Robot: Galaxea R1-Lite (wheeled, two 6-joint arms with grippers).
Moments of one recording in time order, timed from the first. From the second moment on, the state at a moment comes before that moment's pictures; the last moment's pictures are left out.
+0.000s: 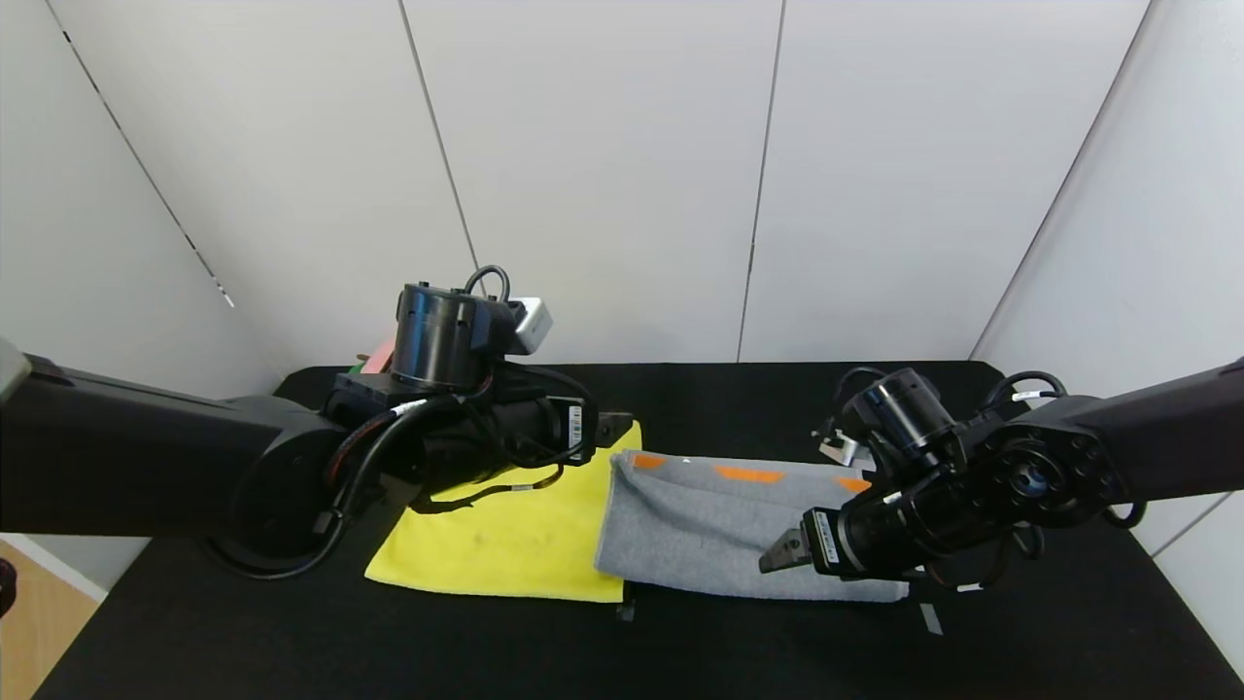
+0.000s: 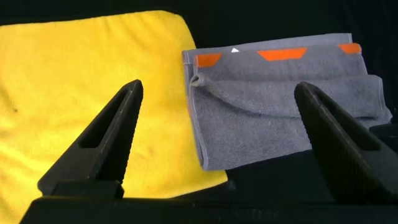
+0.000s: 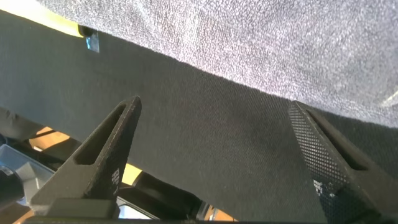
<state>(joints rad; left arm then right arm) -0.50 1.84 -1.06 -0.33 0.07 -0.22 0.45 2.00 -1.16 0.22 0.24 0.43</state>
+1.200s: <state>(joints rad) -0.49 1.85 -1.06 -0.33 0.06 -0.22 0.42 2.10 -1.29 0.23 0.23 0.40</state>
